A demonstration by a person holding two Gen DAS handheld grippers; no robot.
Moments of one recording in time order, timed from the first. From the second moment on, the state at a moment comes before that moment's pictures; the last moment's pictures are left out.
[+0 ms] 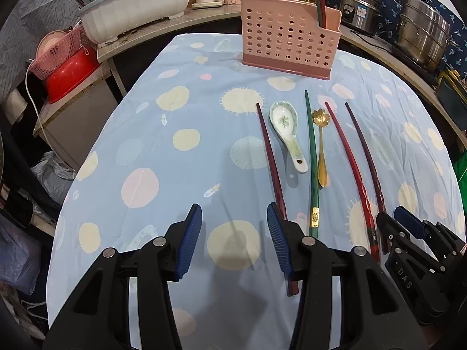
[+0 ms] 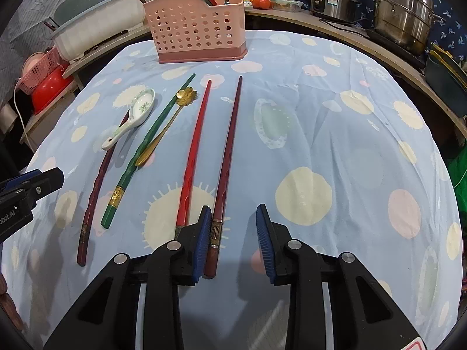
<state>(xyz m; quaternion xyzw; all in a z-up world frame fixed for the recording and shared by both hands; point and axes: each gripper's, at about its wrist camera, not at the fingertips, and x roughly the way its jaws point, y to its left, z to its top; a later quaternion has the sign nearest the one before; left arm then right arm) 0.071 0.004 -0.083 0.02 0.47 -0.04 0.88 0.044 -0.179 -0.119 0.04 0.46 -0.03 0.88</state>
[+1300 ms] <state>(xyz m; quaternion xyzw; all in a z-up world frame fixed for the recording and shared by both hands) 0.042 -0.002 -0.114 0.01 0.51 -0.09 0.86 0.018 -0.197 -0.119 0.06 0.47 -0.03 0.88</state>
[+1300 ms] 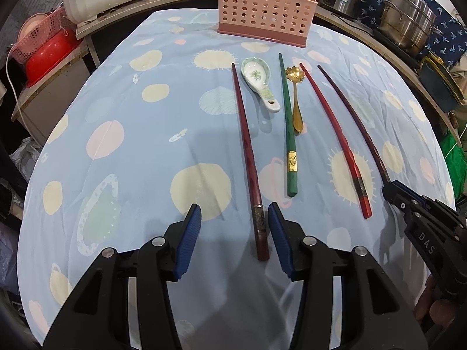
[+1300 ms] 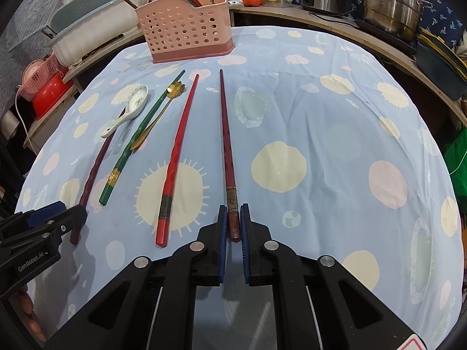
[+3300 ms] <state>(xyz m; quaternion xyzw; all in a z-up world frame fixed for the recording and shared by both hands) 0.058 0.028 0.038 -0.02 0.36 -0.10 0.93 0.020 -0.210 0.030 0.07 0.32 -0.01 0.94</state>
